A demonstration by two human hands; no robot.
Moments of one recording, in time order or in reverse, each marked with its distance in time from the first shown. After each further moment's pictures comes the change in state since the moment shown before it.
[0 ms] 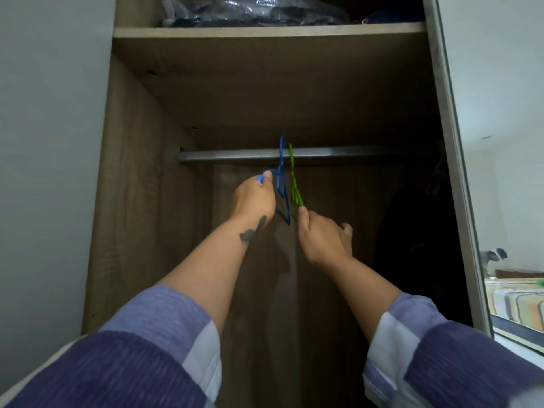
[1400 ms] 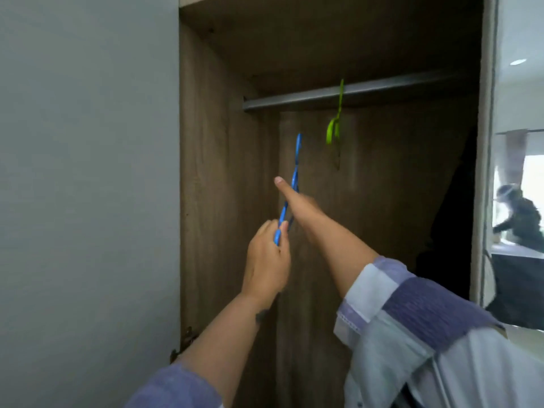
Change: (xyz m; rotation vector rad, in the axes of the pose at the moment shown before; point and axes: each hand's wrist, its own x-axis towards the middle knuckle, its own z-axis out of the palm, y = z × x) left_hand -0.194 -0.096 -0.003 0.194 0.200 0.195; right_hand -0.088 -0.040 0.025 0.932 -0.607 0.256
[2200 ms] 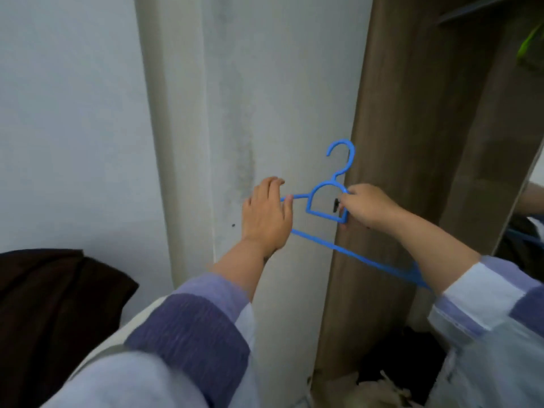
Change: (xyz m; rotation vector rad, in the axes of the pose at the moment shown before) left_hand -0.243 0.214 -0.184 1.130 0.112 -0.443; right_hand -0.287 0.027 -0.068 -0.380 -0.848 -0.333
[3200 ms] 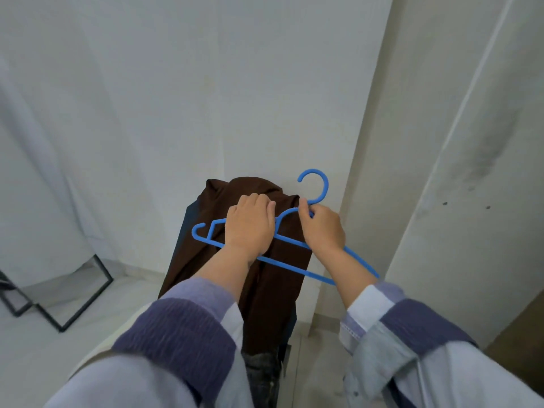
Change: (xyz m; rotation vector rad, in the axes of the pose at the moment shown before) left_hand -0.176 -0.258 -0.248 0.606 0.016 -0.433; right_hand -0.108 -0.249 0.354 0.252 -0.115 -0.386
